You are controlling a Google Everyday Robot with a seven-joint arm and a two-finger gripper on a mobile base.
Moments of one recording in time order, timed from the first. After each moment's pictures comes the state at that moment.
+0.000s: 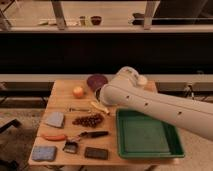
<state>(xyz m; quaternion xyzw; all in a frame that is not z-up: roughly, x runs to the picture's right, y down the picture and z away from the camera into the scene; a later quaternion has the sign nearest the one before) -0.002 0.054 0.689 -0.14 -0.14 0.05 0.98</state>
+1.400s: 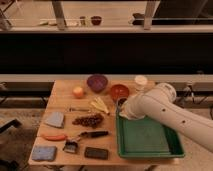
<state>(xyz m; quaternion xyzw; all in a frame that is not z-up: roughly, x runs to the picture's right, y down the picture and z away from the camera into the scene) 0.095 0.099 0.687 -0.16 -0.14 0.16 0.96</state>
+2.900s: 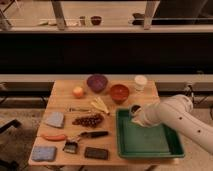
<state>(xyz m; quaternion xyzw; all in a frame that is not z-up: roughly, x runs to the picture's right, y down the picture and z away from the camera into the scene) 0.160 0.140 0.711 -0.18 -0.13 0.21 0.95</state>
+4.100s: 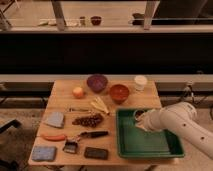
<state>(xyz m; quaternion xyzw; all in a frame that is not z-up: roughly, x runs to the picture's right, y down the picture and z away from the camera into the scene) 0.179 0.166 0.725 -0.18 -0.13 0.22 0.95</state>
